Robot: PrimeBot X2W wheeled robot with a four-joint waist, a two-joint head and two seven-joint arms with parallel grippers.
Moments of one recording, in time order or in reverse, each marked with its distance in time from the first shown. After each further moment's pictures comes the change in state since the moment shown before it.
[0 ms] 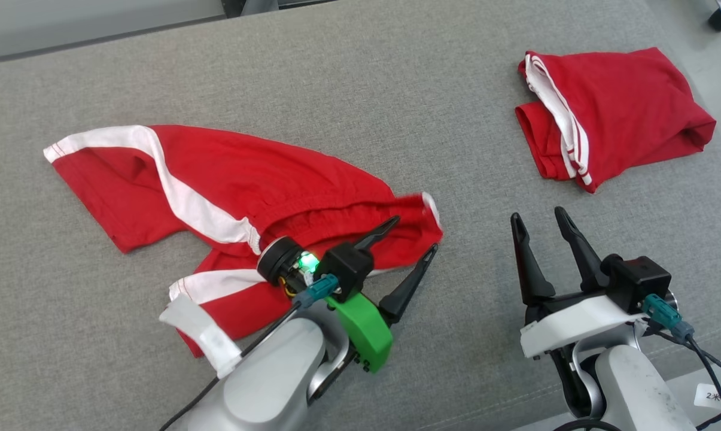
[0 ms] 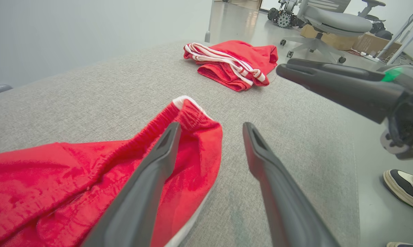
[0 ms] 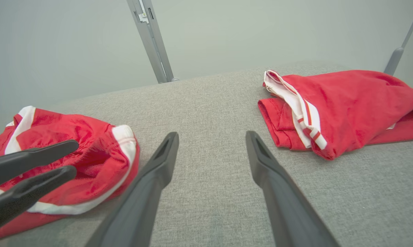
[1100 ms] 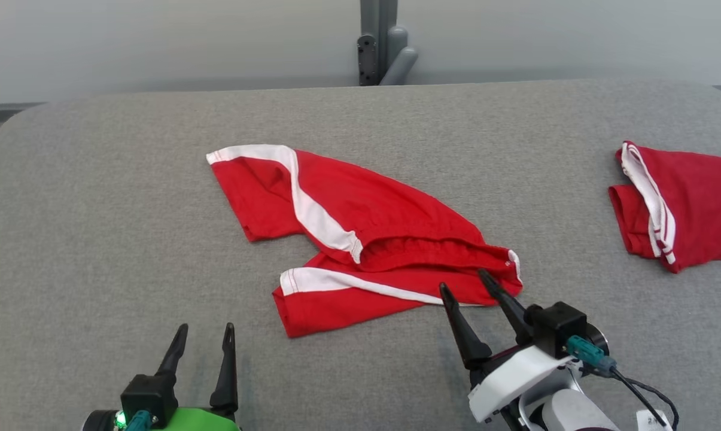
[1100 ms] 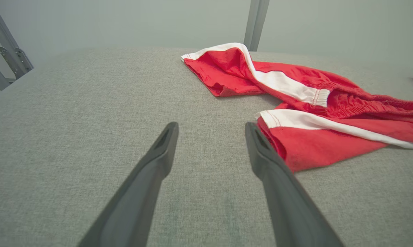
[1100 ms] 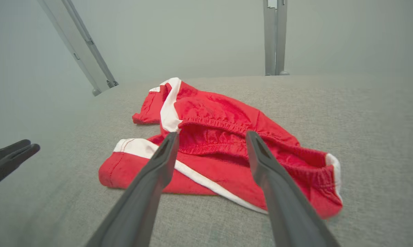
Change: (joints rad) left arm 0.640 0.008 0.781 -0.297 0.254 0.051 0.000; right arm 0.060 -0.002 0.218 0.080 0.025 0.000 0.000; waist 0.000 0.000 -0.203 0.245
